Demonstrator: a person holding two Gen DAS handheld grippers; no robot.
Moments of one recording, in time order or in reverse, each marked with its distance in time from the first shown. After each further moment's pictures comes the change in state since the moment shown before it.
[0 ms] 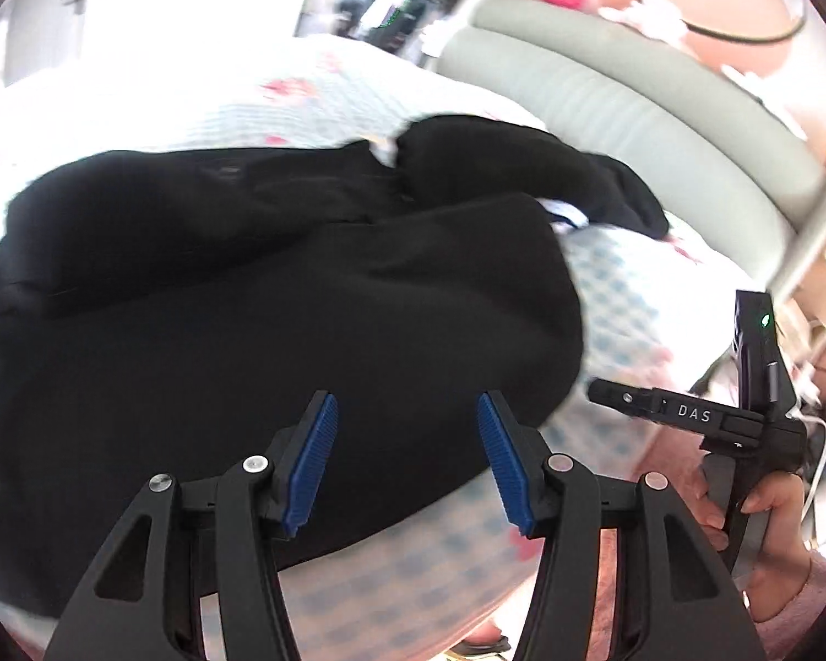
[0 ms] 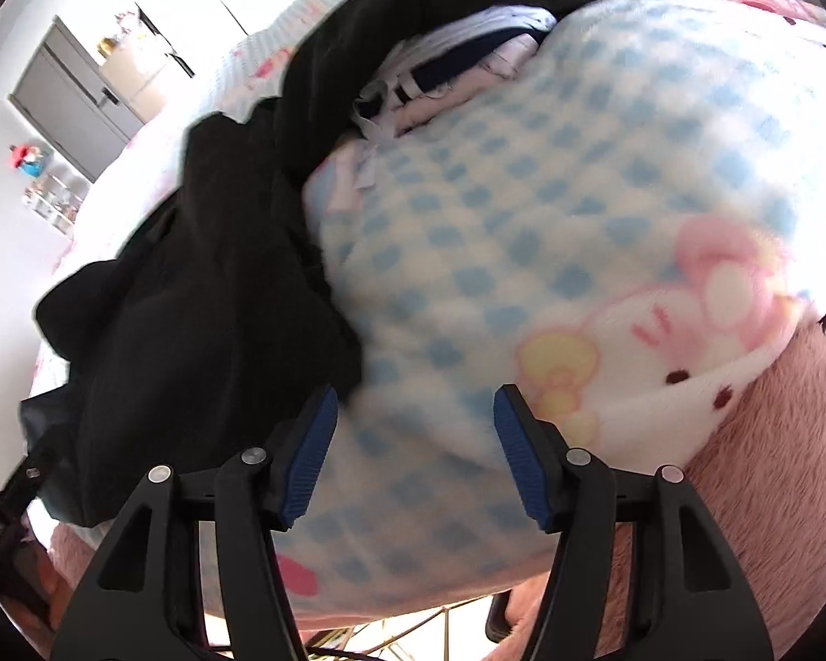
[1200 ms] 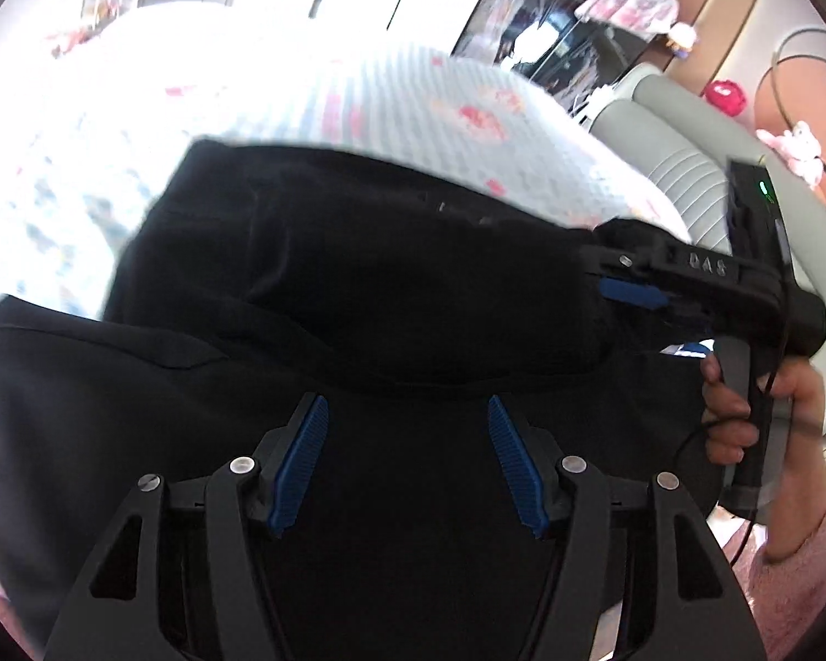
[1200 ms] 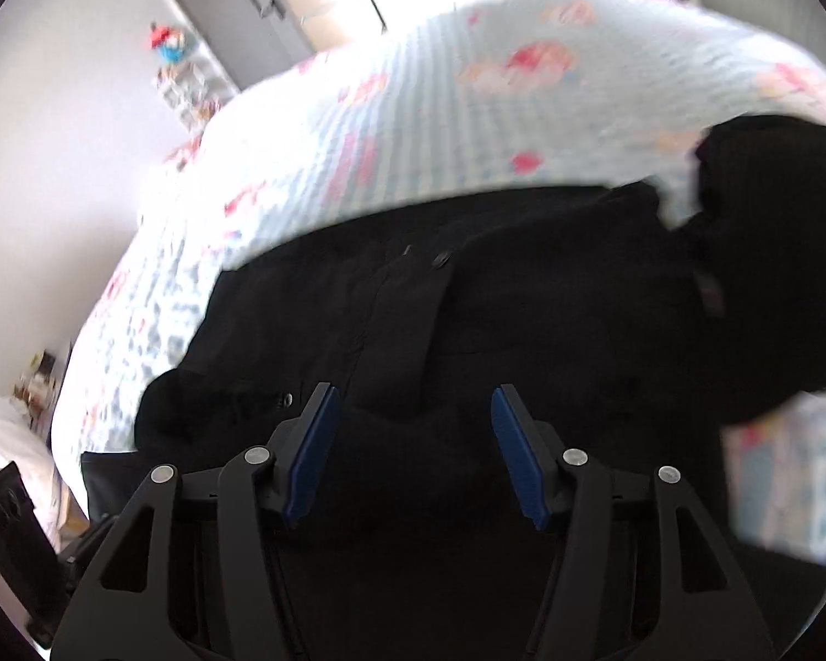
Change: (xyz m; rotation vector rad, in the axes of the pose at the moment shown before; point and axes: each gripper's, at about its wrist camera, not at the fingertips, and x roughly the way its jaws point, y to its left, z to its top) left arm -0.045 0.203 0.017 -0.319 -0.061 0.198; right arm 0.151 0.263 0.113 -0.401 0.168 0.247
